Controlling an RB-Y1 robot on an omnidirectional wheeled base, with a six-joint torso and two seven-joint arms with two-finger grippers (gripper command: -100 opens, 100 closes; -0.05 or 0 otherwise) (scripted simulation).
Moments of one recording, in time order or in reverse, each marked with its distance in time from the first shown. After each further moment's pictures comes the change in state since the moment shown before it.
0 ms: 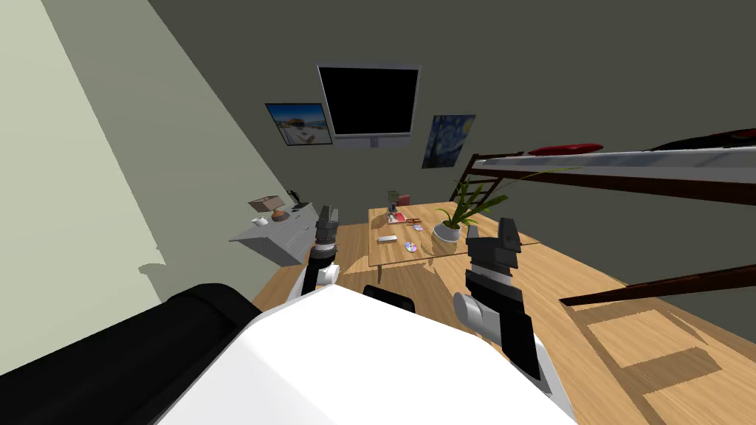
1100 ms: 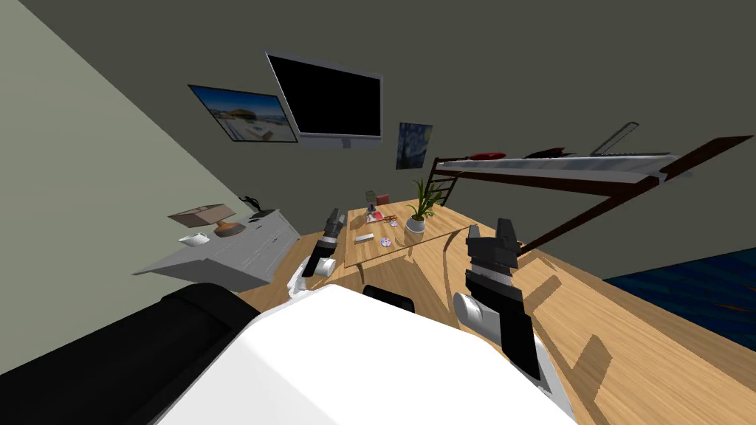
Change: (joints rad) left arm -0.111 0.223 0.057 0.189 0.166 0.239 0.101; right arm 0.000 0.000 0.000 0.000 0.000 0.000 0.000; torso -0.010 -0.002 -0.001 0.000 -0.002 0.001
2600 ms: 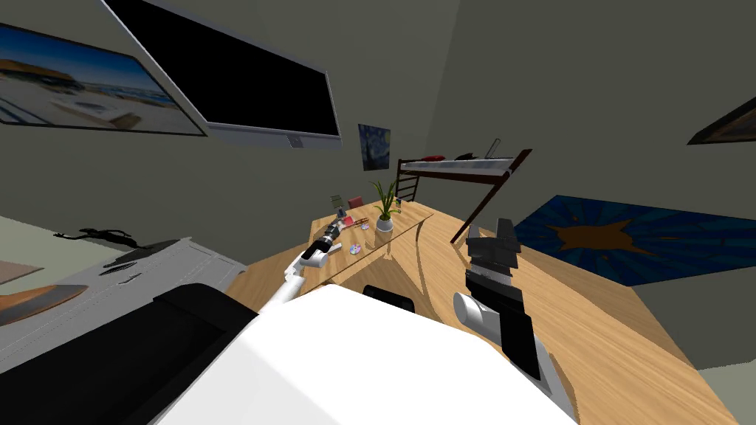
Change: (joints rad) left arm -0.102 0.221 0.060 0.312 0.306 0.414 0.134; right arm 0.000 0.000 0.000 0.000 0.000 0.000 0.000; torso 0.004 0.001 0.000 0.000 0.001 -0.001
